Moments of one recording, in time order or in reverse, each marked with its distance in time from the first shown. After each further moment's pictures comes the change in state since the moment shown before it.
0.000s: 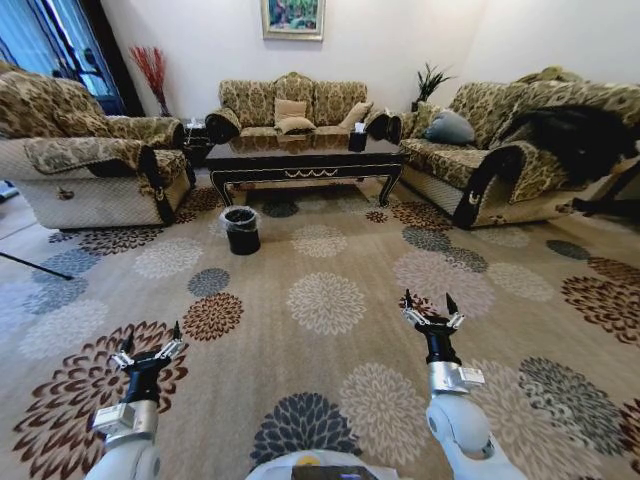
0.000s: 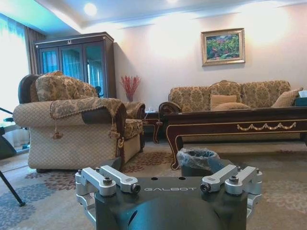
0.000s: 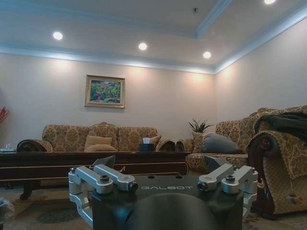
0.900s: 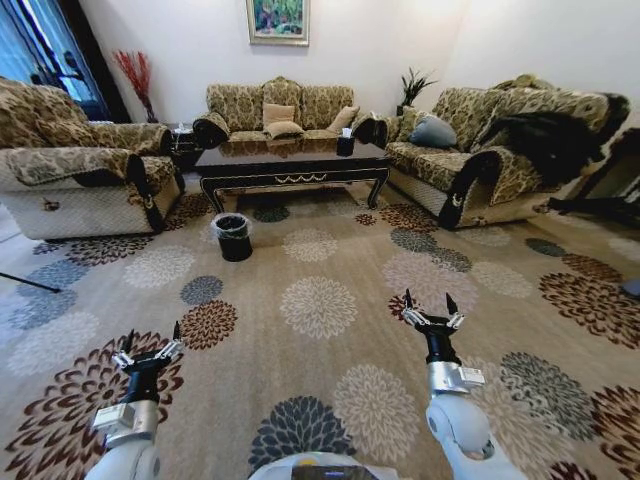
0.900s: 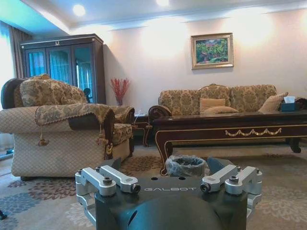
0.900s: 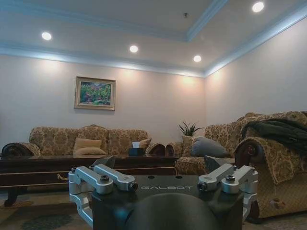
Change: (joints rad) left arm 0.000 0.000 0.000 0.000 0.000 0.000 0.000; right arm 0.000 0.000 0.000 0.000 0.000 0.000 0.000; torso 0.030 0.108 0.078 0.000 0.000
